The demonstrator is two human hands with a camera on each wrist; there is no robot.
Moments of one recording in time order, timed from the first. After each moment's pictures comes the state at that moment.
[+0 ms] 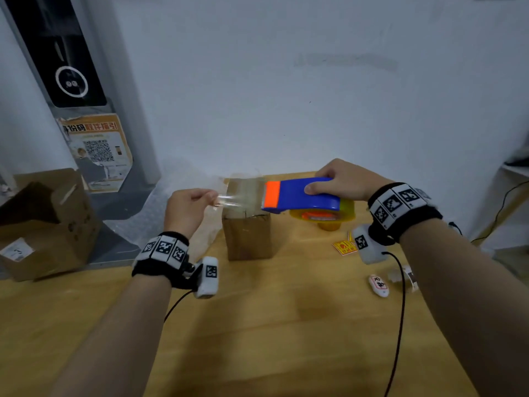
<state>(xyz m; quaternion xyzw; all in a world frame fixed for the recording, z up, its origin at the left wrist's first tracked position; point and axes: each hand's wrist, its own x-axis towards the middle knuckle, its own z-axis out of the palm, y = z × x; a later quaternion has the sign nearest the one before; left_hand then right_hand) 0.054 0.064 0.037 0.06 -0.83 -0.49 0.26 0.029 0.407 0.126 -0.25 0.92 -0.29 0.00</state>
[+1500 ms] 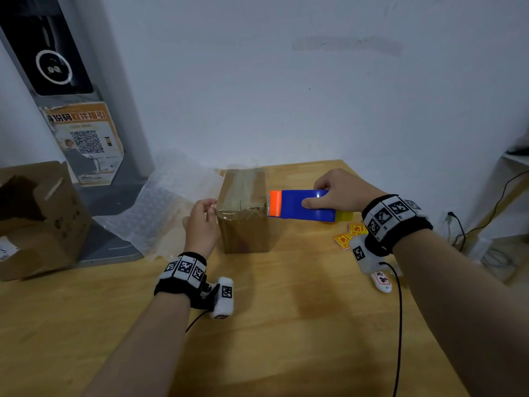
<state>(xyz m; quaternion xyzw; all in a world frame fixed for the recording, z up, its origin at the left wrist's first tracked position) 0.031 0.088 -0.038 0.10 -0.84 -0.47 0.27 0.007 0.407 0.078 -0.22 0.95 -0.24 0.00</state>
